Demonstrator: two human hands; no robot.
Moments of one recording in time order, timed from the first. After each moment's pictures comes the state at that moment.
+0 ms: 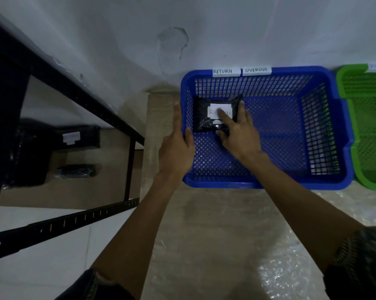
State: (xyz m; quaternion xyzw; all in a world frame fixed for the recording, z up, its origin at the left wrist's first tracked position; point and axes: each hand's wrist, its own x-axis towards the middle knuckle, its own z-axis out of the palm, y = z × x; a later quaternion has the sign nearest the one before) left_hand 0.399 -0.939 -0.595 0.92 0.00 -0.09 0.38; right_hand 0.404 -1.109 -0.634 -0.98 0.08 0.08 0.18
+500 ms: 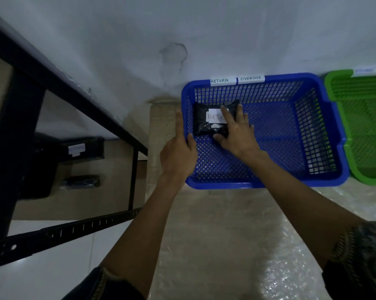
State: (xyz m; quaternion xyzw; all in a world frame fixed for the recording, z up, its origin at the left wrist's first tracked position) left_hand 0.401 -0.938 -0.588 0.95 -0.01 -0.08 0.30; right_hand 0.412 -1.106 -0.618 -0.95 0.12 0.13 0.26
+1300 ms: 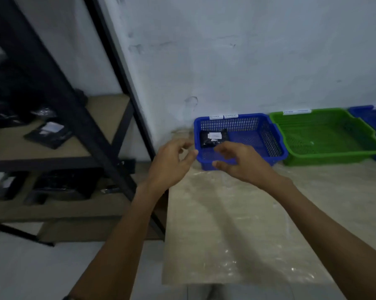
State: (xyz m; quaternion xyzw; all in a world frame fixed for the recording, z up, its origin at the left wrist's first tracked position) left_hand 0.197 -0.827 -0.405 0.89 -0.20 0.05 0.41; right_hand 0.150 -1.025 -0.409 -0.93 -0.03 -0.05 0.35
